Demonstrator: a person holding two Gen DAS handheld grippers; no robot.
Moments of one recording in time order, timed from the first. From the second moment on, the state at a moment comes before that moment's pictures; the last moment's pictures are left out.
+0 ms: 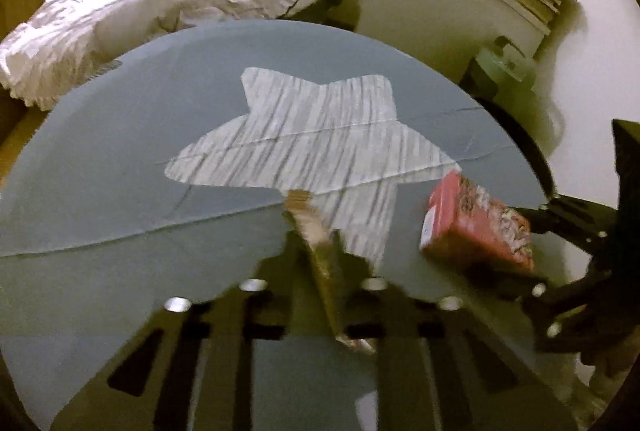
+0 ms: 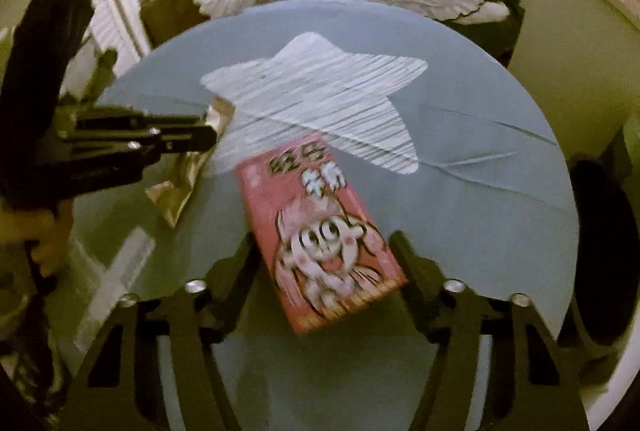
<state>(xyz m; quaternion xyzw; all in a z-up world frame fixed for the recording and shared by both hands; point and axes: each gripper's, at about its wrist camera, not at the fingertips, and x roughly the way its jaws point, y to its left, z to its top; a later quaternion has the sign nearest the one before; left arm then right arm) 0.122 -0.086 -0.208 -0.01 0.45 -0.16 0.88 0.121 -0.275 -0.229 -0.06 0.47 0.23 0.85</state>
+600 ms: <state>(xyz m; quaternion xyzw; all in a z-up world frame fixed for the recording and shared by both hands) 0.147 -0.140 -0.119 -0.03 0.38 -0.26 0.89 0.114 -0.423 -0.155 0.21 0.34 0.16 0.90</state>
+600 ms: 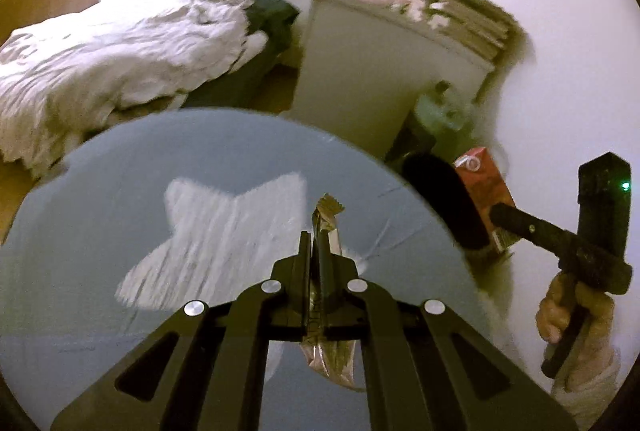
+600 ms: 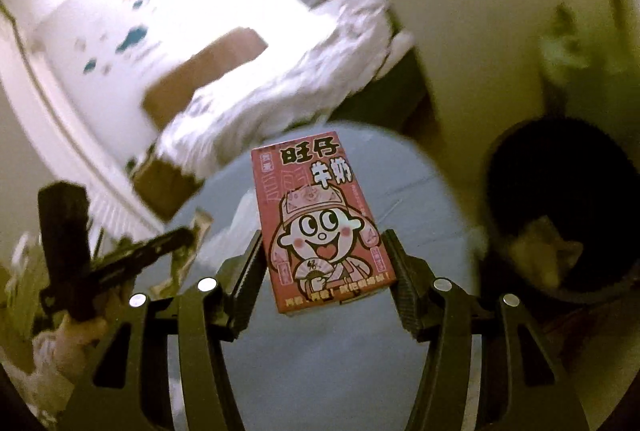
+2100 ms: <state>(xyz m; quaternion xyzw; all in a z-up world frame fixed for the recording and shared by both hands) 0.239 -0.417 -0.096 0.02 0.34 -0.46 0.82 0.135 -0.644 -0.192 0.34 0.27 -0.05 0.90</state>
